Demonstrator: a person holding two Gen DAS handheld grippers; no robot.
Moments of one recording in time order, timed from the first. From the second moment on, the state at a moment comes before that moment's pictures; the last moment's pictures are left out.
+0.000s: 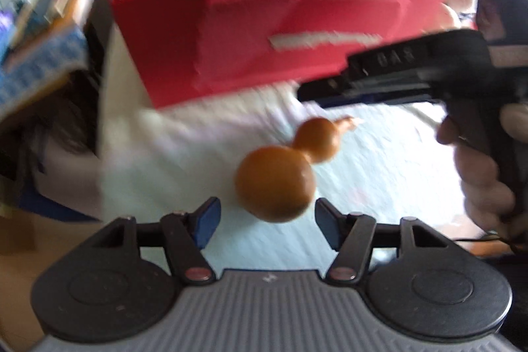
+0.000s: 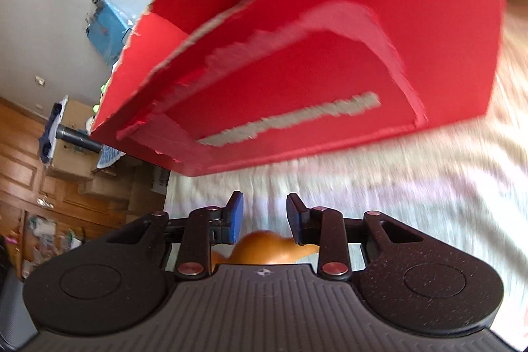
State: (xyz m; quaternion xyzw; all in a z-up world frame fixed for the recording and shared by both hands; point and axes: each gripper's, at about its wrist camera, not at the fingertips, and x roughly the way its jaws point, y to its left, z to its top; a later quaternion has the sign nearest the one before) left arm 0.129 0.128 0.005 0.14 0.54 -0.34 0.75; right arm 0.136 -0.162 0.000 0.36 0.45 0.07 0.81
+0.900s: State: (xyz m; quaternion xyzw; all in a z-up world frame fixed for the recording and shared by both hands) left arm 0.148 0.098 -0.007 0.14 0.48 -0.37 0.78; right arm 0.113 -0.176 0.006 0.39 0.45 0.09 0.80
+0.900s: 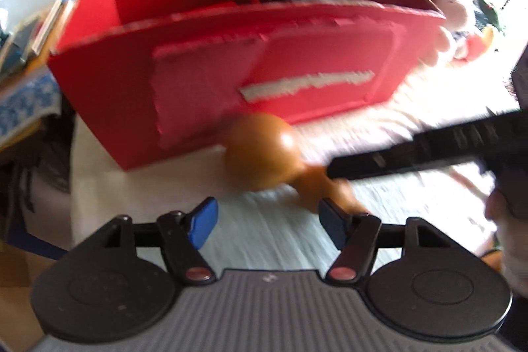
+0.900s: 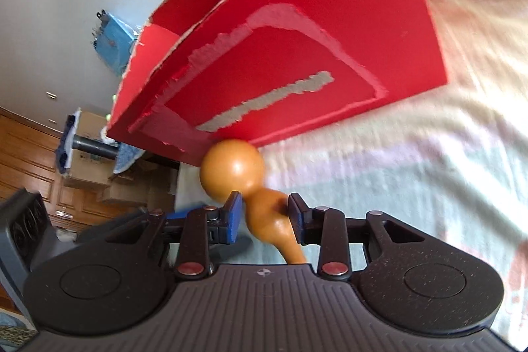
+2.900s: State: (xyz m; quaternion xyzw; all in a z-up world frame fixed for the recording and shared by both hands) left arm 0.074 0.079 0.080 0.21 0.31 -0.50 0.78; right arm 0.089 -0.165 0.083 0.35 0.32 0.13 0.87
